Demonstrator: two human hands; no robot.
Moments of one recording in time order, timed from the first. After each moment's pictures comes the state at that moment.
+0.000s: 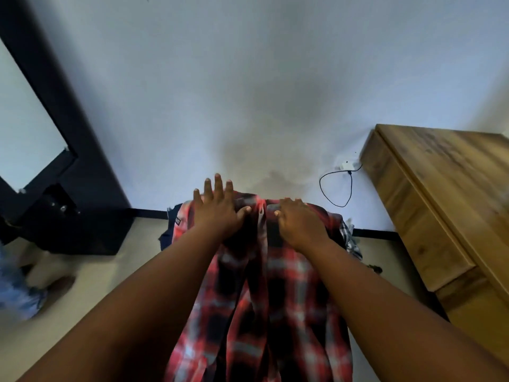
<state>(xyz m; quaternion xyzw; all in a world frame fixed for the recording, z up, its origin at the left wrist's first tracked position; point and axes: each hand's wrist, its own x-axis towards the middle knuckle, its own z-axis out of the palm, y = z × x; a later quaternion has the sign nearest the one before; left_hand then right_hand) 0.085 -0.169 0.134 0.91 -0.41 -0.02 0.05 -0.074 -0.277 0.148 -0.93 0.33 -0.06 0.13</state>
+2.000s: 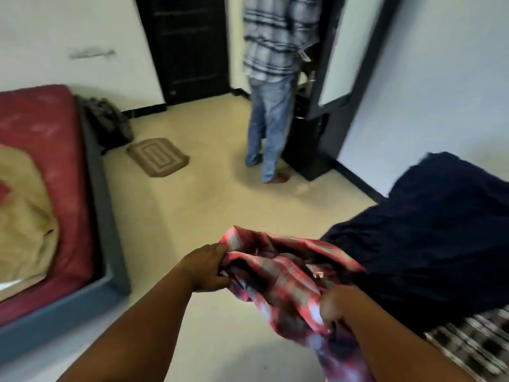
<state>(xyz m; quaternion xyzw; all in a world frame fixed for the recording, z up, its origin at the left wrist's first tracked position) -0.222 0.470 0.042 0.97 -0.13 -0.14 0.14 -0.215 0.172 0.053 -0.86 -0.09 0.48 -0.15</state>
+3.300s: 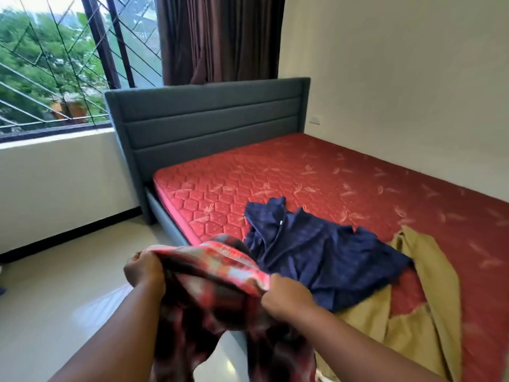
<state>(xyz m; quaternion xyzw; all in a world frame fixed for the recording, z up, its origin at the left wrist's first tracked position) -0.710 1.261 0.140 -0.09 -0.72 -0.61 -0.32 -0.445 1.213 0.149 -0.69 -0.69 0.23 0.00</state>
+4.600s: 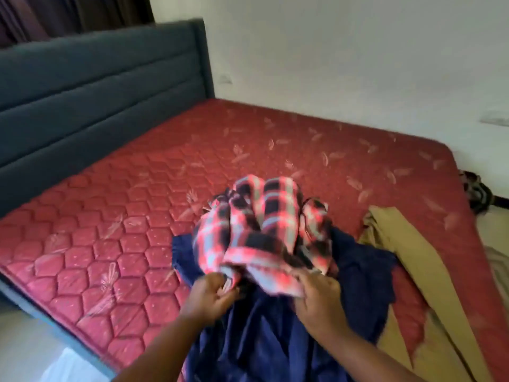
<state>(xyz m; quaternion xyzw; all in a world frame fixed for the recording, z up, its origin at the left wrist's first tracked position) -0.511 1.675 0.027 -0.81 -0.39 -0.26 -0.36 -0.287 1.551 0.034 -0.74 -0.58 0.01 0.33</state>
